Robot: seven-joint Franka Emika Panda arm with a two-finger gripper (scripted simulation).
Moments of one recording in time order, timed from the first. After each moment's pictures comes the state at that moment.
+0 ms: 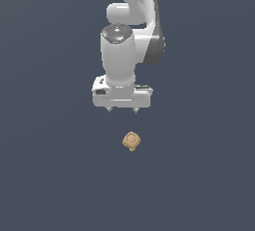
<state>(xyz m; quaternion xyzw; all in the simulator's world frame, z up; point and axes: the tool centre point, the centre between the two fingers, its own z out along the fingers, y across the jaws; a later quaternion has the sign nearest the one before) 0.009 -0.019 0.194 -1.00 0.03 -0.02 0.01</state>
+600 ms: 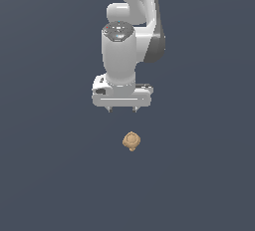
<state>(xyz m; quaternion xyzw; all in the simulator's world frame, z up) 0.009 -0.019 0.200 -1.00 0.01 -0.02 0.00</state>
